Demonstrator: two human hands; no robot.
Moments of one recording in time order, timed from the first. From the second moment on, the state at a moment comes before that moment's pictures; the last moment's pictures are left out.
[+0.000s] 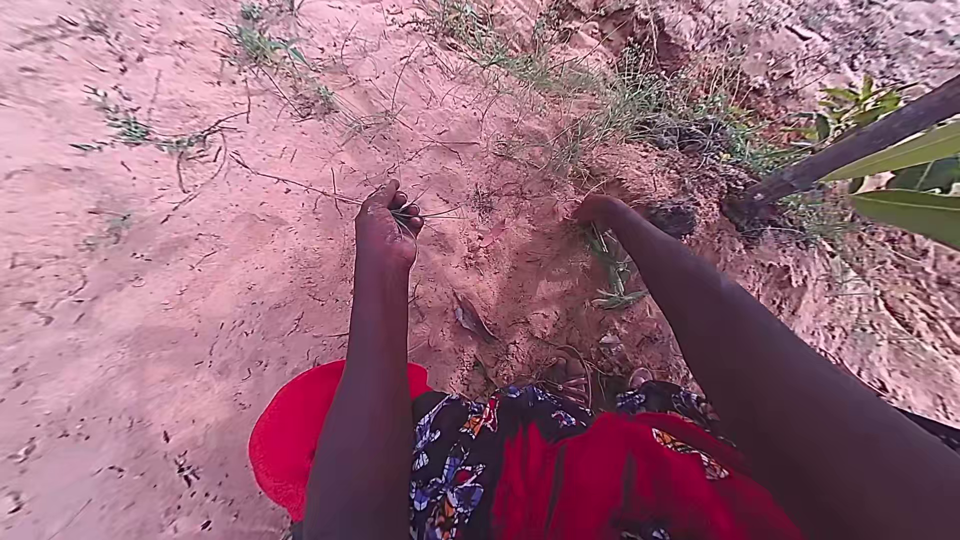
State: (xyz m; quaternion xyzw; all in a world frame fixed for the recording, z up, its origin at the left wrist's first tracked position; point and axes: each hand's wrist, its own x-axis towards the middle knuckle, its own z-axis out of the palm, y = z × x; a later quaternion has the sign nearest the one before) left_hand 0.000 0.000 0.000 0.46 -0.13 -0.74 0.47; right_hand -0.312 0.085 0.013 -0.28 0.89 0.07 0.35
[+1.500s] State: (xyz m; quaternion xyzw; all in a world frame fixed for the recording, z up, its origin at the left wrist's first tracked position) left_hand -0.015 0.005 -0.001 0.46 -0.14 -0.75 0.46; right_hand -0.330 0.102 -0.042 -0.66 0.72 0.19 0.13
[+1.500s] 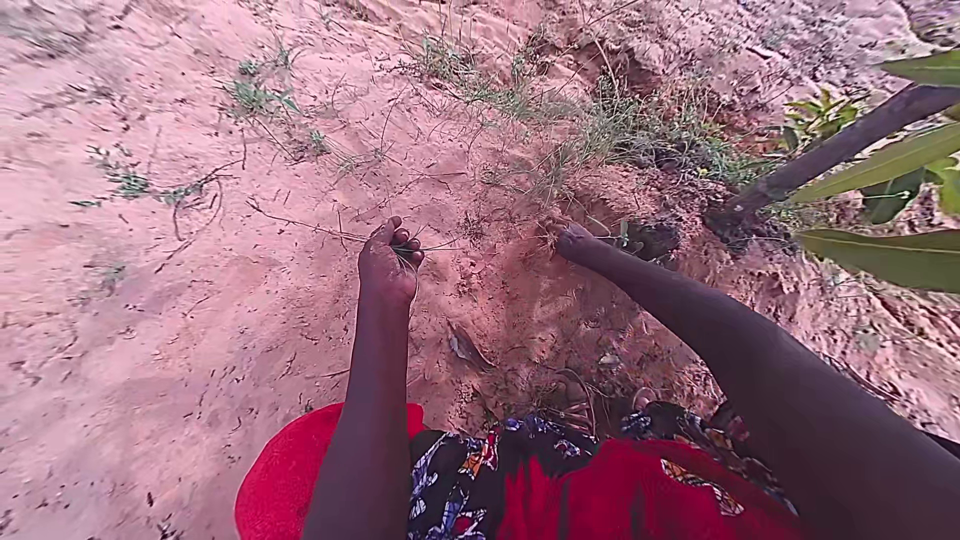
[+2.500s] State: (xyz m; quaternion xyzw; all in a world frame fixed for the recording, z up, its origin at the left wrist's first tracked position) left_hand -0.020 -0.011 -0.009 0.47 -0.14 -0.74 0.46; right_hand -0.275 0.078 -0.063 -0.40 0.88 0.12 0.22
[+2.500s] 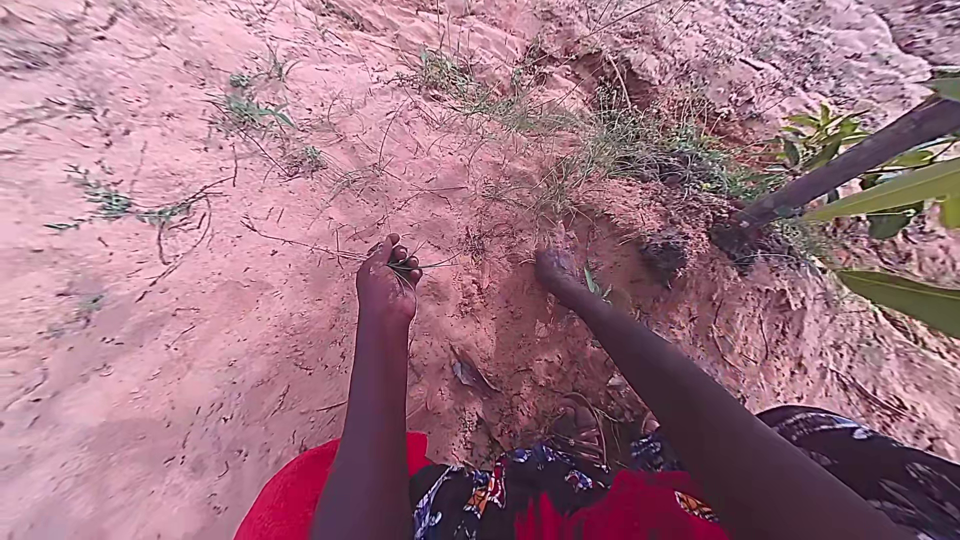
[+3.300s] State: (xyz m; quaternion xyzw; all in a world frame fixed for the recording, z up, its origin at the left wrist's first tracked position) left_hand -0.027 -0.013 -0.020 0.49 -0.16 -0.73 0.45; right_hand -0.349 0.050 -0.047 -0.62 0.73 0.27 0.07
